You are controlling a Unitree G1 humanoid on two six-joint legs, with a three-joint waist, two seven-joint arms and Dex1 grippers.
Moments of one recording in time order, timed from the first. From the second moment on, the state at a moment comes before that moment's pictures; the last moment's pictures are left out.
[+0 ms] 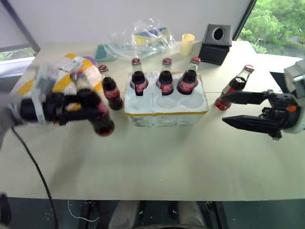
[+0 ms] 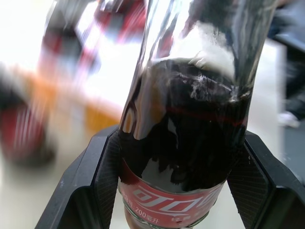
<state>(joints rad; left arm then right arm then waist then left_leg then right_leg) -0.73 1.03 0.20 -0.15 -0.86 0.89 -1.26 -0.34 -1.07 -0.46 -0.37 1.08 1.00 1.08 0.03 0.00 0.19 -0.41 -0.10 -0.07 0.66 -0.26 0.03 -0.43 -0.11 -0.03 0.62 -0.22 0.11</state>
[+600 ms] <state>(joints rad) -1.11 0.46 -0.13 0.39 -0.53 0.64 -1.19 -0.28 -1.04 -0.49 -0.40 1.10 0.98 0.94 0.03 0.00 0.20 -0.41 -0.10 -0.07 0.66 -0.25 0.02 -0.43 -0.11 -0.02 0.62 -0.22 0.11</state>
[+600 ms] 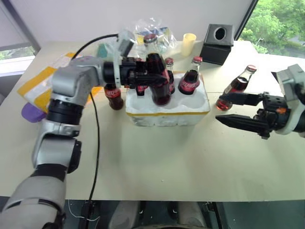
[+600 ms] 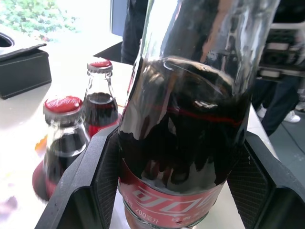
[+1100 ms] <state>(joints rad) -1.07 0.37 -0.22 0.44 -0.31 0.45 -1.21 -0.24 -1.02 -0.51 -0.41 1.12 0.95 0.88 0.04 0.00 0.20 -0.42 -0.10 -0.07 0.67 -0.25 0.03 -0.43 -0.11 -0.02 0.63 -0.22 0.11</state>
